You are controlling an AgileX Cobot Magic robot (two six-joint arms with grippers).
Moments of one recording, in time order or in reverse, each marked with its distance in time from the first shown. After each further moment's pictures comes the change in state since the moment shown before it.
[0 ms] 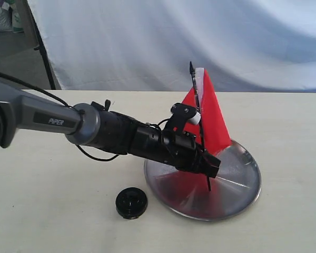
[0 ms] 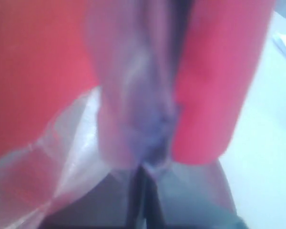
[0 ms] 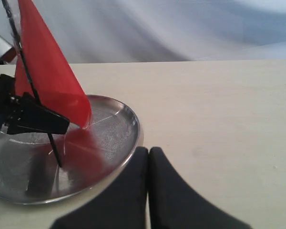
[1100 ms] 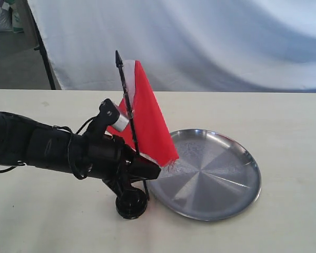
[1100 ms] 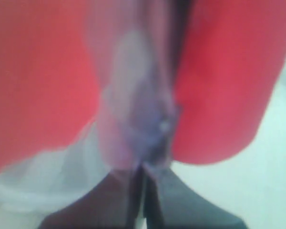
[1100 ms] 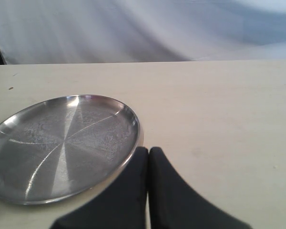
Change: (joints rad) left arm 0.209 -0.477 0.599 -0.004 0.170 0.374; right arm 0.000 0.000 0.000 0.000 0.000 0.000
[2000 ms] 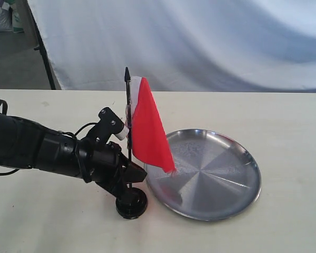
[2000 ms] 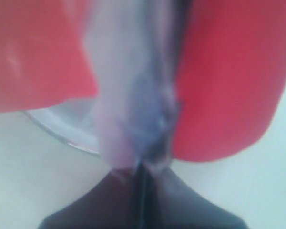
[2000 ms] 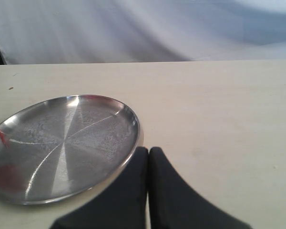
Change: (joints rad) left arm 0.000 0.057 -0.019 0.008 -0.234 -0.005; right arm 0.000 0.000 0.000 0.000 0.000 0.000
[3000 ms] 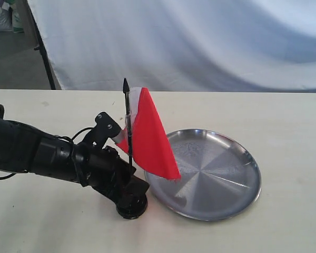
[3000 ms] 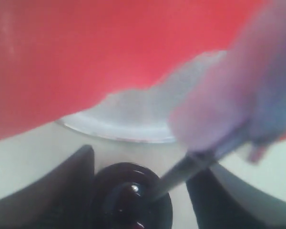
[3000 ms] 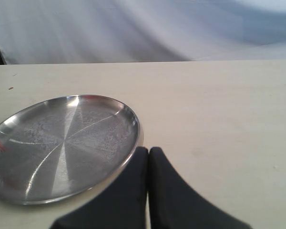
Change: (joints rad) left arm 0.006 -0.001 0.032 -0.002 0.016 -0.012; right arm 0.000 0.000 0.000 0.000 0.000 0.000
